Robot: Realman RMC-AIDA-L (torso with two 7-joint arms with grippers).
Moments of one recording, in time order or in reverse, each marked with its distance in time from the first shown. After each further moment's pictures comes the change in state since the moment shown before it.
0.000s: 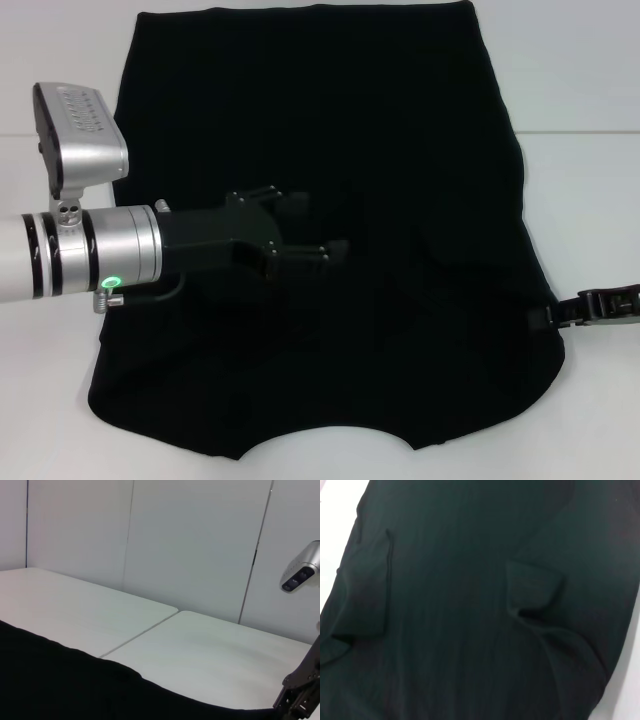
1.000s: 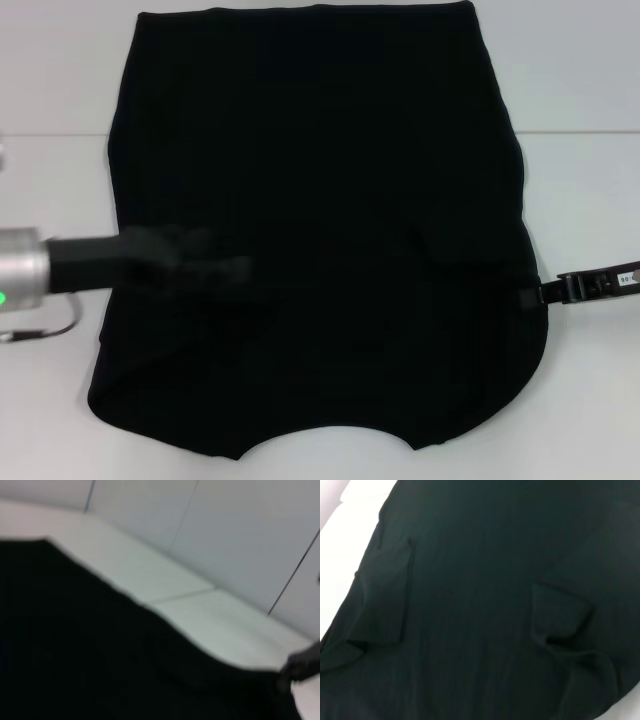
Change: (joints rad) left arm 0.117 0.042 -0.082 0.188 0.120 0.153 -0.361; right arm 0.039 0.012 0.009 0.009 0.010 0.019 -0.064
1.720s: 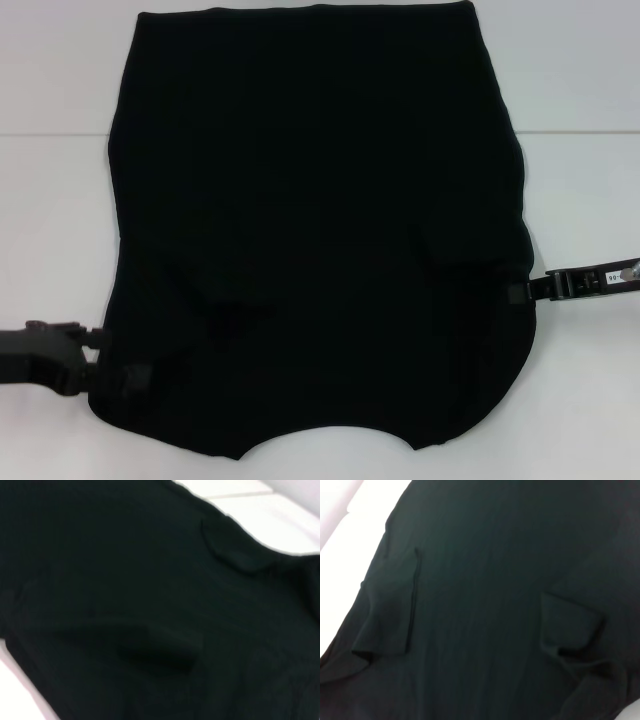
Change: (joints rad) left arm 0.095 -0.005 -0.168 0.162 0.347 0.133 -0.005; right arm -0.004 0.020 0.001 0.002 0.029 0.027 -0.012
